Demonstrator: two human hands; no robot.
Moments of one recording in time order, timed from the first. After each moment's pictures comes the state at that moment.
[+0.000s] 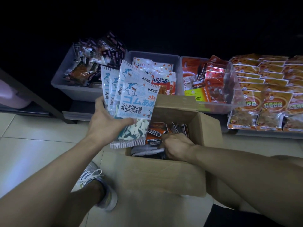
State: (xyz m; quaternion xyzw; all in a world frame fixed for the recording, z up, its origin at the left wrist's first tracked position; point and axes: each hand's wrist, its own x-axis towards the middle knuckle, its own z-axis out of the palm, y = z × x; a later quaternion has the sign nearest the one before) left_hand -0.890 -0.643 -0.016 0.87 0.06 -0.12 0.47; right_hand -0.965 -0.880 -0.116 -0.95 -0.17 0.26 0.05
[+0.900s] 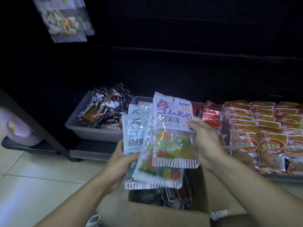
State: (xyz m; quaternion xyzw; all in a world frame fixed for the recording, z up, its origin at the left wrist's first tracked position) left_hand -0.890 -0.666 0.001 0.65 0.06 -0.30 0.69; right_hand -0.923 -0.901 0.052 -0.56 0.29 -0.08 0.77
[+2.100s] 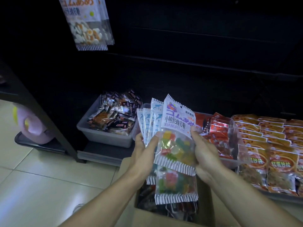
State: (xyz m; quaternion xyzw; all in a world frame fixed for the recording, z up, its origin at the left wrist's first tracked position) left_hand -0.899 -0.707 0.052 0.72 0.09 -0.20 0.66; right_hand -0.918 -0.869 0.061 -0.49 0.37 -0.05 0.79
